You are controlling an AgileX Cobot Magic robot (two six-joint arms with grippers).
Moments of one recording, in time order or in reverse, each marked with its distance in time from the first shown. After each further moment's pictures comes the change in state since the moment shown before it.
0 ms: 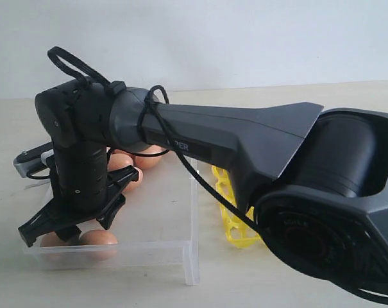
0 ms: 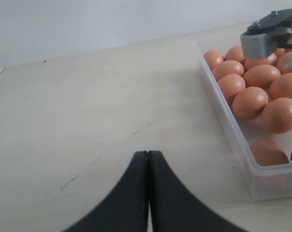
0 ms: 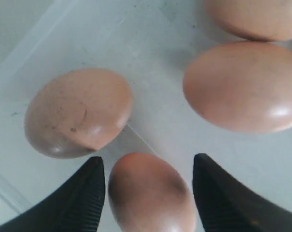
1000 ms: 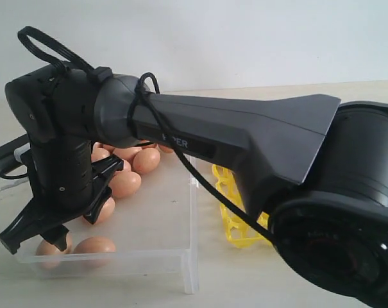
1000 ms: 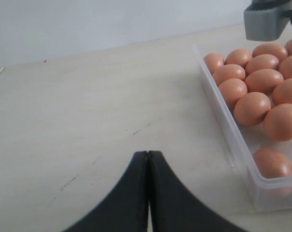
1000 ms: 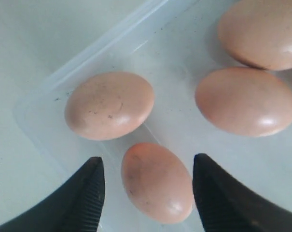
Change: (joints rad) left arm 0.000 0.000 0.000 0.000 0.000 0.000; right arm 0.051 -0.063 0.012 -0.044 0.012 -0.077
